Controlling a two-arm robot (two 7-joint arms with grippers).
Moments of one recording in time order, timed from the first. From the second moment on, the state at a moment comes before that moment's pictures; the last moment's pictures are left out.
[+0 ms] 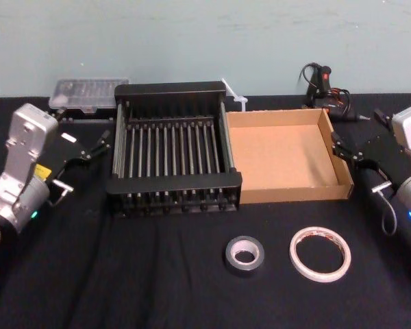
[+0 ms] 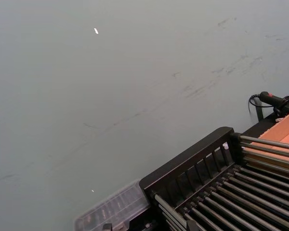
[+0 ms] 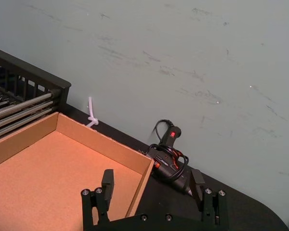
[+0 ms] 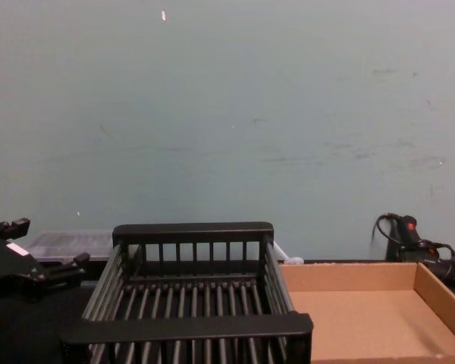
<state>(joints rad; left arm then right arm) -0.20 0.60 0.45 -1.41 -0.25 -0.12 0.03 0.20 0.60 -0.45 -1.41 0.25 -0.12 -0.03</state>
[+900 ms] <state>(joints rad) -0.20 0.60 0.45 -1.41 -0.25 -0.12 0.03 0.20 0.60 -0.45 -1.41 0.25 -0.12 -0.03</state>
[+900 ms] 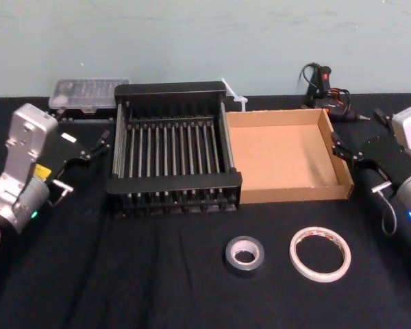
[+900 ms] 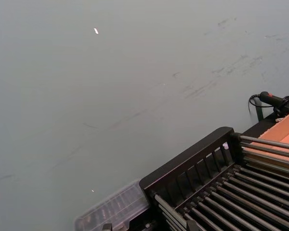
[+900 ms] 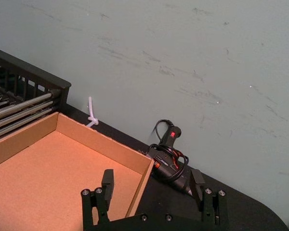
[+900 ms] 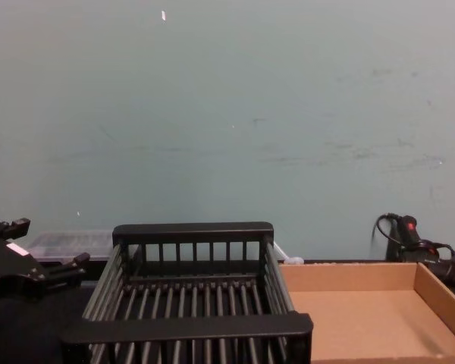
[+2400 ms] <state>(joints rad) -0.20 0.60 0.45 -1.41 -0.25 -0.12 0.03 0.09 0.66 -0.35 -1.57 0.33 -0.06 0.08</state>
